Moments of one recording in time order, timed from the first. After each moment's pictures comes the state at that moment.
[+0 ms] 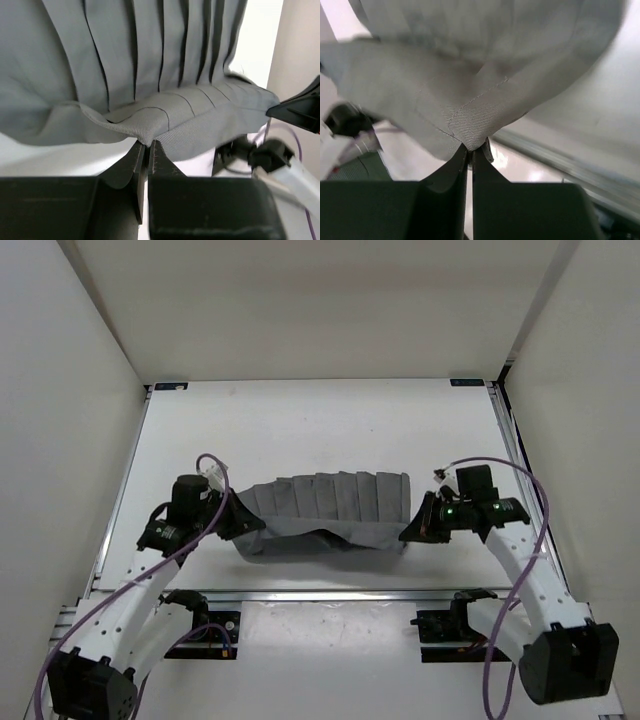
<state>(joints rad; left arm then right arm) -0.27 0.78 0.60 -0.56 0.43 -0.70 0.21 0.93 0.72 -0.87 -0.59 0.46</state>
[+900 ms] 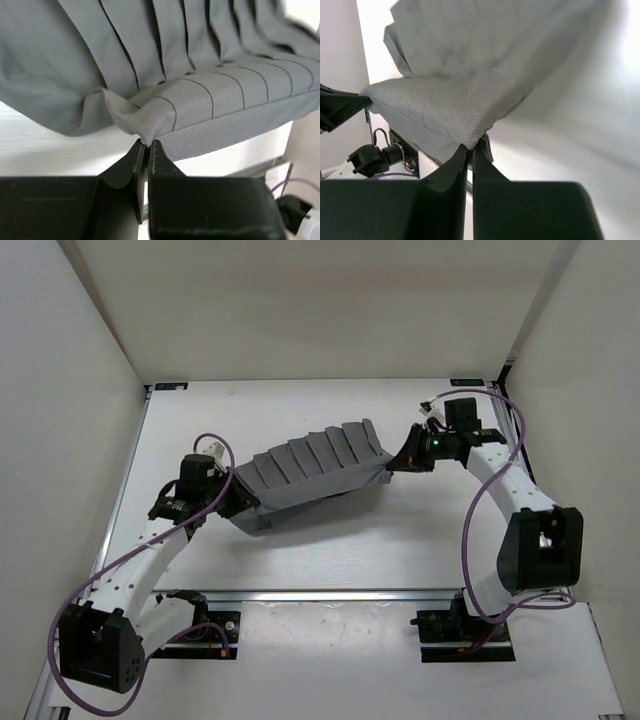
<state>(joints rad) -0.23 1.01 0.71 -0.44 0.25 -0.68 0.15 1.53 1.19 -0.58 -0.67 0.38</state>
